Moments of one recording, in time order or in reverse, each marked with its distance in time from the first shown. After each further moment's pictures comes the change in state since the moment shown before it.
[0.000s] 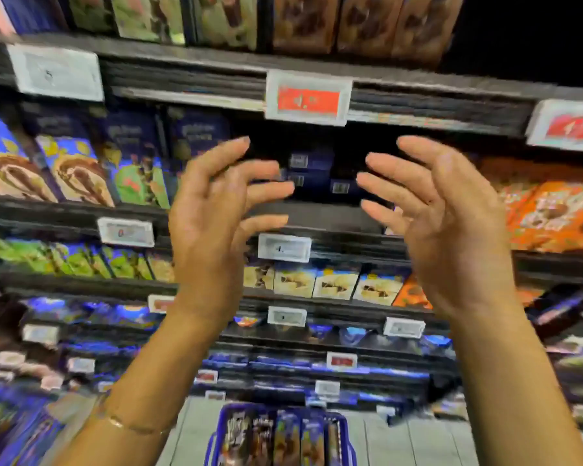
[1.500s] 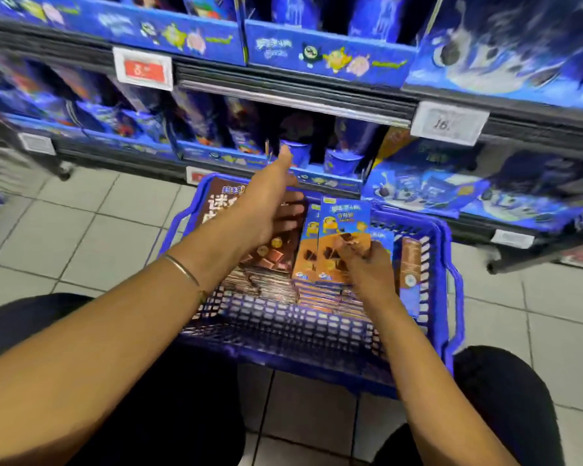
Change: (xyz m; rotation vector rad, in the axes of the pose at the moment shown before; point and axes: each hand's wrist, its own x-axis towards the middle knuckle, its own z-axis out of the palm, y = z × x) left_hand -0.467 -0.603 -0.270 0.419 0.259 -1.347; right_hand -0.427 0.819 -0.252 -0.570 0.154 0.812
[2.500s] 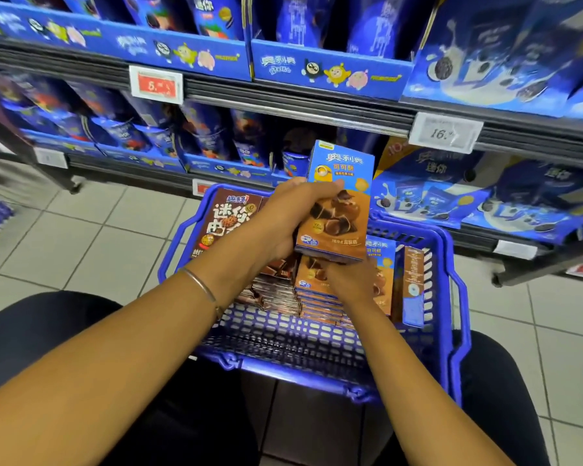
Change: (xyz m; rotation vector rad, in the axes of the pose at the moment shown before) left_hand -0.021 -0.011 0.017 -0.126 -0.192 0.137; right_hand 0.015 0.018 0.034 -0.191 -0.003 0.003
